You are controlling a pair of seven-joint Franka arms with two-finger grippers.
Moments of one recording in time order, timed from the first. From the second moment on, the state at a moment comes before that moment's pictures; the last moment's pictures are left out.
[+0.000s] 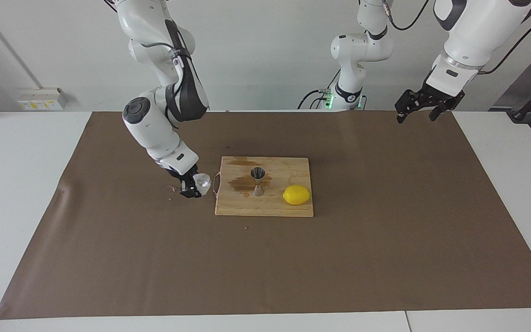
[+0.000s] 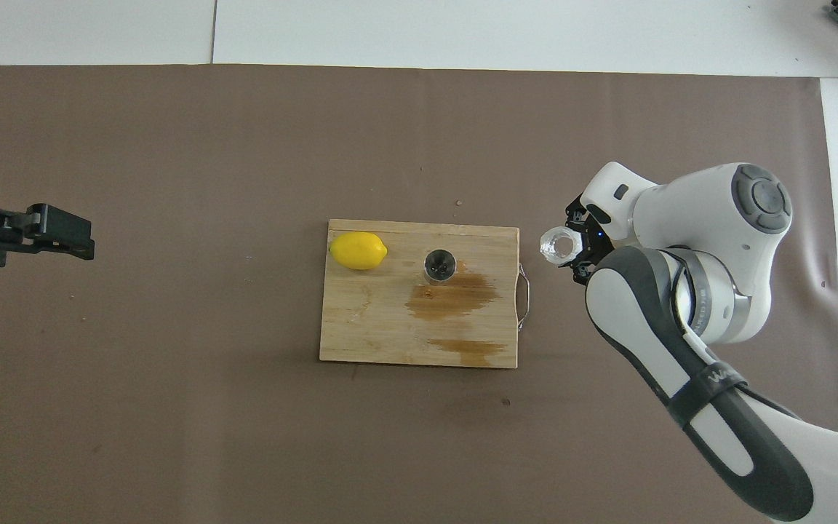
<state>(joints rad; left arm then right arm) -0.07 -0.01 -0.03 -1.56 -0.01 1.48 -0.12 0.21 0.20 -0.04 -2.03 0.33 2.29 -1.69</state>
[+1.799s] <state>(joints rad) -0.07 -0.01 -0.03 -1.56 -0.01 1.48 -0.12 -0.05 0.10 -0.04 -2.09 0.49 2.27 -1.81</state>
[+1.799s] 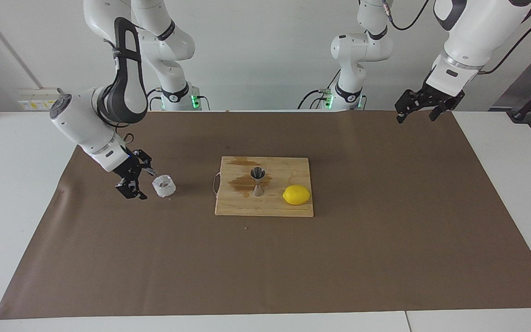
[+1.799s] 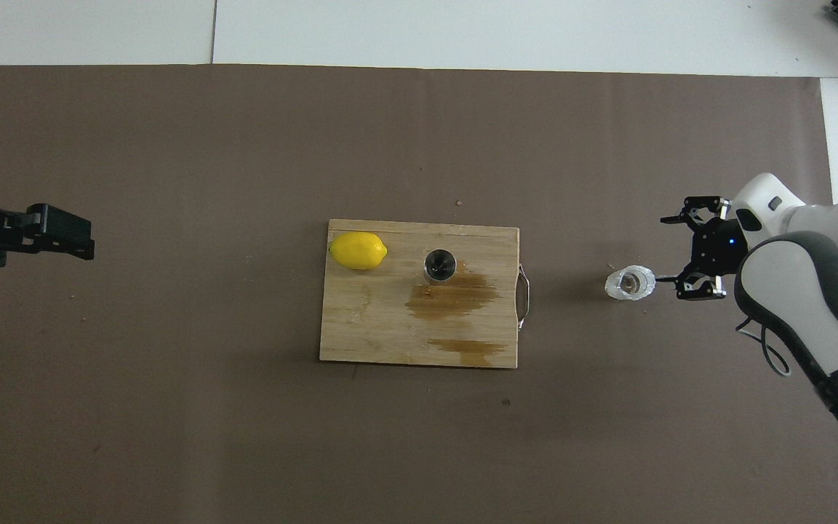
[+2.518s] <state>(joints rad) -0.07 -0.01 -0.03 -1.56 -0.01 1.48 -0.12 -0.01 0.08 -0.02 -1.89 0.35 2.26 -0.96</state>
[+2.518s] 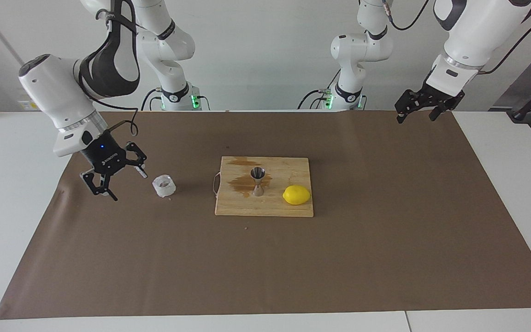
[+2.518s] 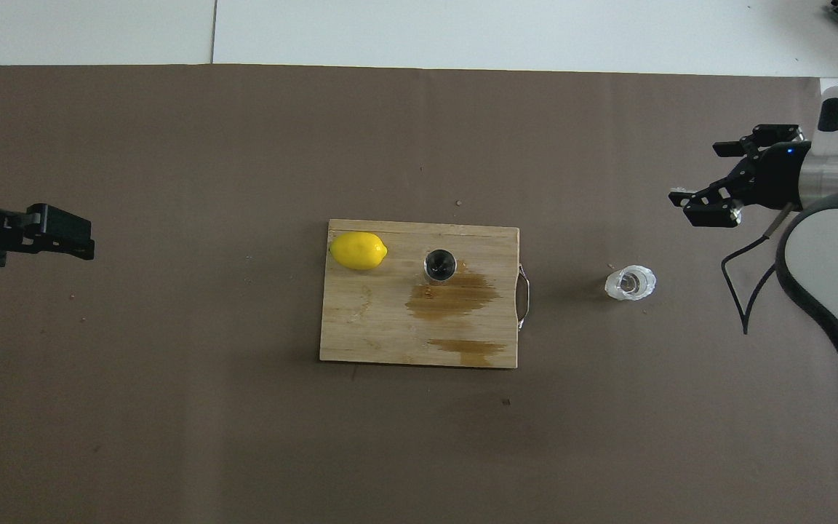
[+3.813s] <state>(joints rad) -0.07 -0.01 -0.03 -1.56 -0.01 1.48 -0.12 0.07 -0.02 -0.03 -1.67 -0.01 1.70 0.29</state>
